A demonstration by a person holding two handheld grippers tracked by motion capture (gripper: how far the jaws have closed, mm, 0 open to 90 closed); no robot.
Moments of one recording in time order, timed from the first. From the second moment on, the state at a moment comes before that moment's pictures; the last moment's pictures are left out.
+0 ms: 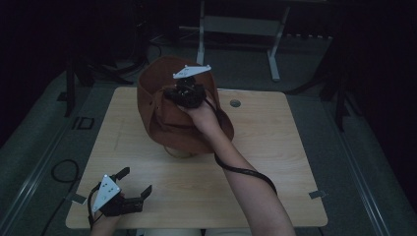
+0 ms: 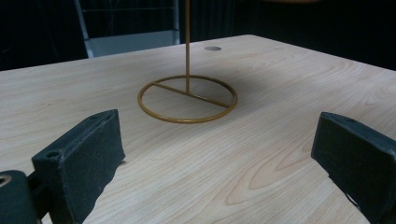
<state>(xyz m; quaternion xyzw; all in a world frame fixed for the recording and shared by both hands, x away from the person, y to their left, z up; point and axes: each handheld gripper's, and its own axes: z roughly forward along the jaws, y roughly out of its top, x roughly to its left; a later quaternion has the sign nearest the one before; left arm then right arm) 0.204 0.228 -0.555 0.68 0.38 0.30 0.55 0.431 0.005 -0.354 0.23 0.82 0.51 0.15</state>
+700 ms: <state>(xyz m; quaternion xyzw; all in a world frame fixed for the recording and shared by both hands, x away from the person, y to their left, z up) 0.206 0.227 -0.560 0.69 0.38 0.29 0.55 0.425 -0.017 -0.345 0.22 0.81 0.53 0.11</state>
